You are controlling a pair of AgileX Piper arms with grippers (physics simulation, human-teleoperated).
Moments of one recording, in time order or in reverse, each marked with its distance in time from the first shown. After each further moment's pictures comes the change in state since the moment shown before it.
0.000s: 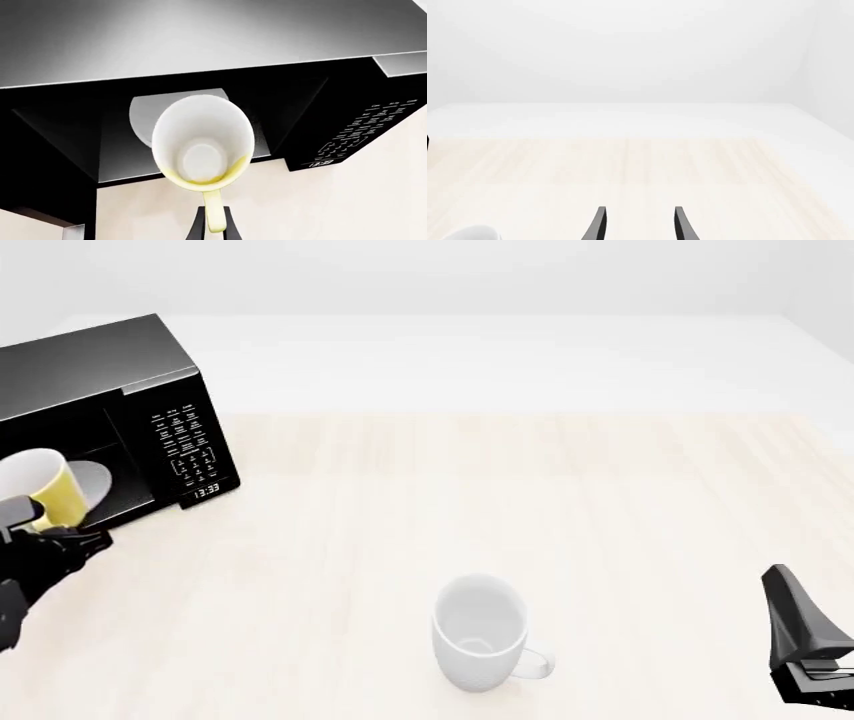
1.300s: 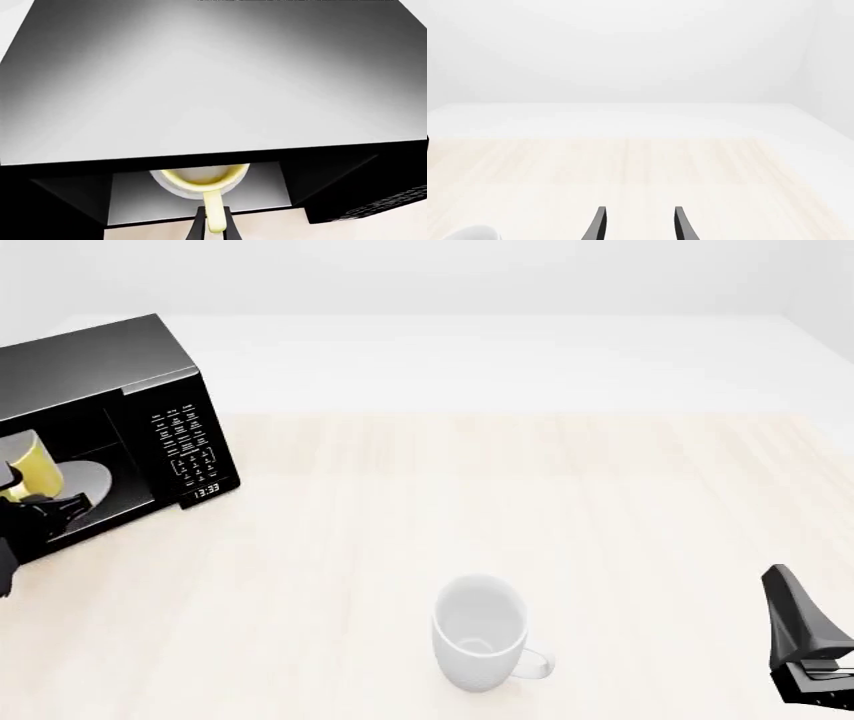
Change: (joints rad) left arm 0.059 0.116 -0.217 0.076 -0.039; right arm 0.000 0.000 0.000 0.000 0.000
